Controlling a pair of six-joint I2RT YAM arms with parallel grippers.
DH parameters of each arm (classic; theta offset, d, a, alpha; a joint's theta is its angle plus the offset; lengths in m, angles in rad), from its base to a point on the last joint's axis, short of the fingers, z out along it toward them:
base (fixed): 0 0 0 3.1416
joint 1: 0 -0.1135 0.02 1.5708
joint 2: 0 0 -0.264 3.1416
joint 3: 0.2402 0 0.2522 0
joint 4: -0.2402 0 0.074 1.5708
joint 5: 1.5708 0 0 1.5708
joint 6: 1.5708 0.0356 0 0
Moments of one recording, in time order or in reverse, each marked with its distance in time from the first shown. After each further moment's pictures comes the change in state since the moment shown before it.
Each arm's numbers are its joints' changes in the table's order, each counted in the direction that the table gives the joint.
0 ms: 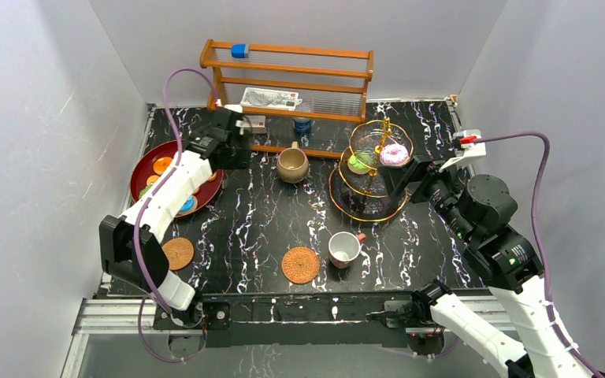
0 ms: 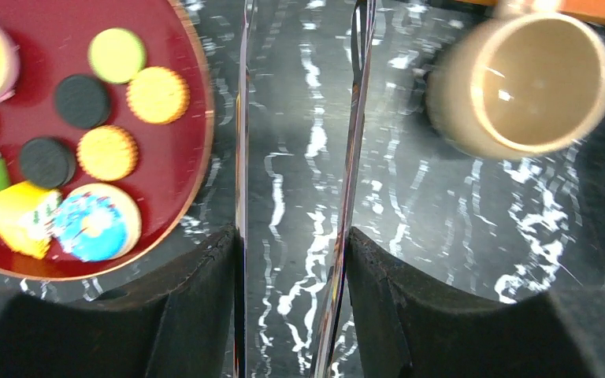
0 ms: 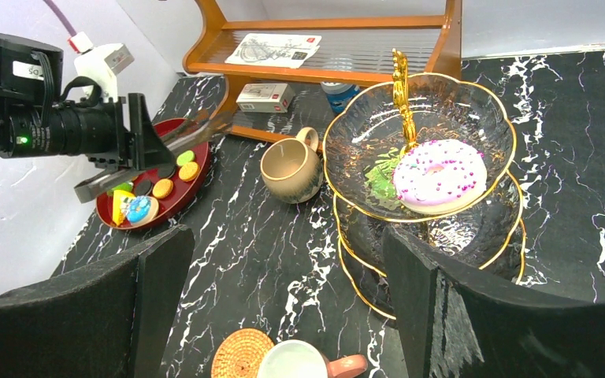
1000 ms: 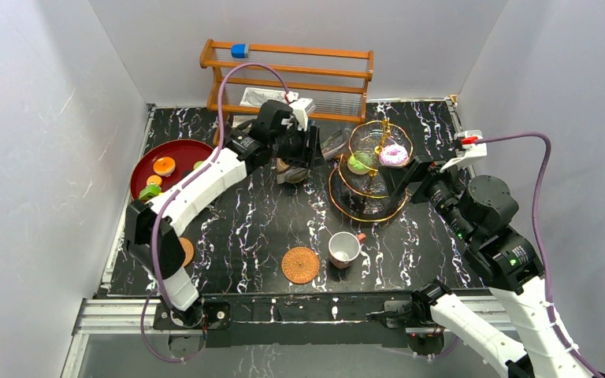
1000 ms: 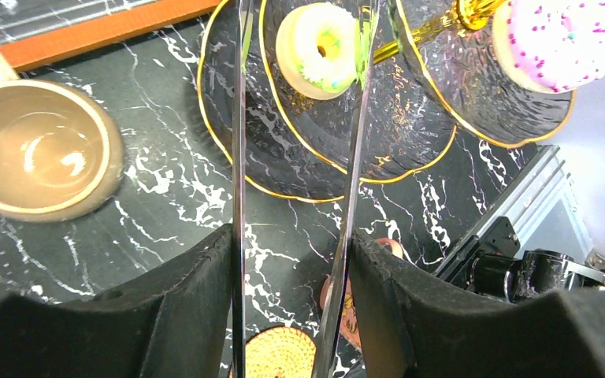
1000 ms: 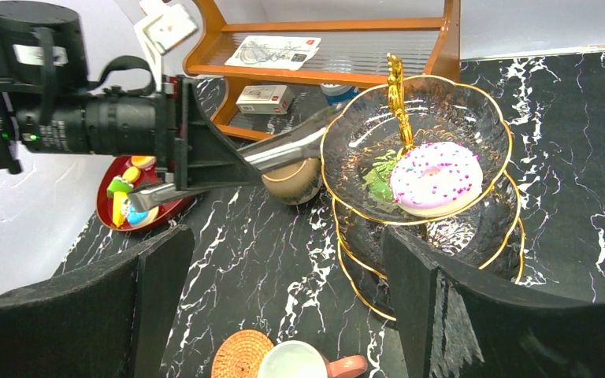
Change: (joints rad) left arm 0.216 0.156 0.161 0.239 0.555 -0.068; right arm 0.000 -0.005 0.000 0.000 0.003 0.000
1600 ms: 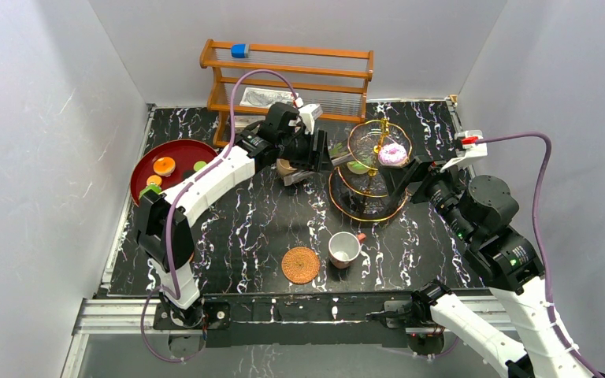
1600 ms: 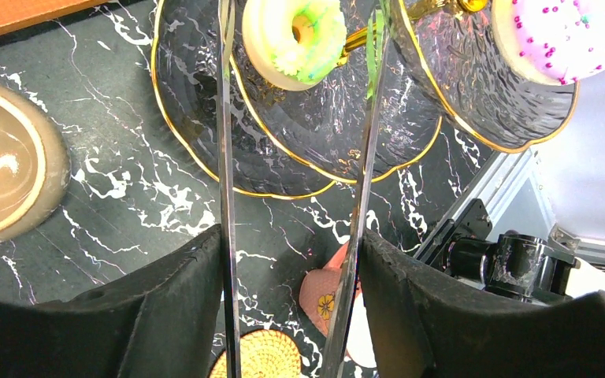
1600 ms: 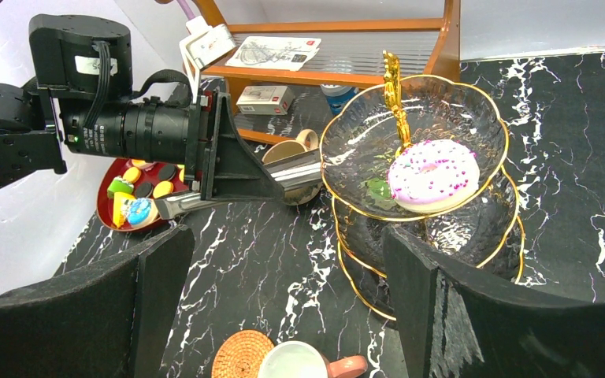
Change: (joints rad) left arm -0.002 0.058 0.004 0.032 0.092 -0.030; right arm 0.000 0.000 0.002 0.000 0.000 0.000
